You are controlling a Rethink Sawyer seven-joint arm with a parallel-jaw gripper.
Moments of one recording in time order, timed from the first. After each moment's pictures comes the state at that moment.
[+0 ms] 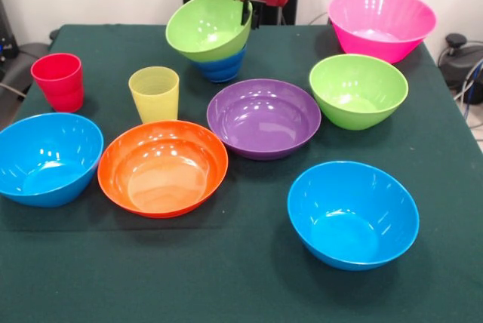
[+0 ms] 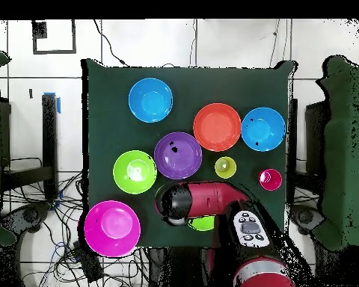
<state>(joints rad) -0.34 -0.66 0.09 1.94 -0.37 0.59 1.98</state>
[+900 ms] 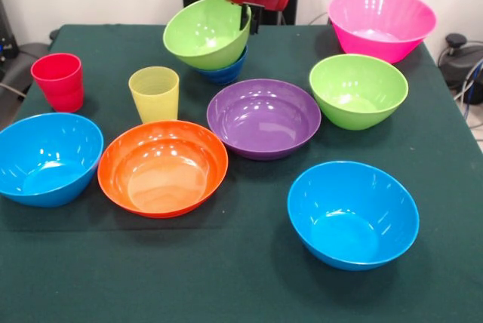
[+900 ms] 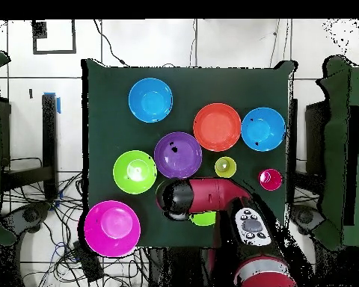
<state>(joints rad) -0.34 -0.66 0.09 1.91 -0.35 0.59 1.98</state>
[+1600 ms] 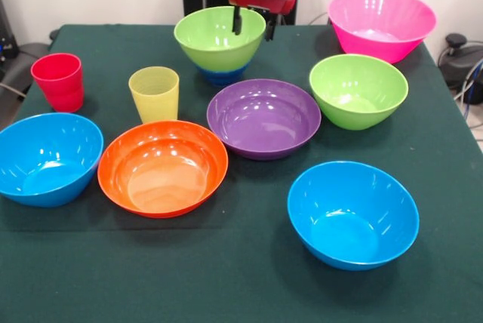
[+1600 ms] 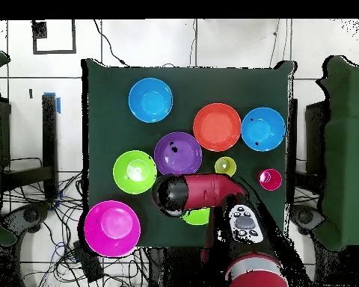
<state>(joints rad) -0.29 -0.66 0.07 1.88 -0.33 0.59 1.98</state>
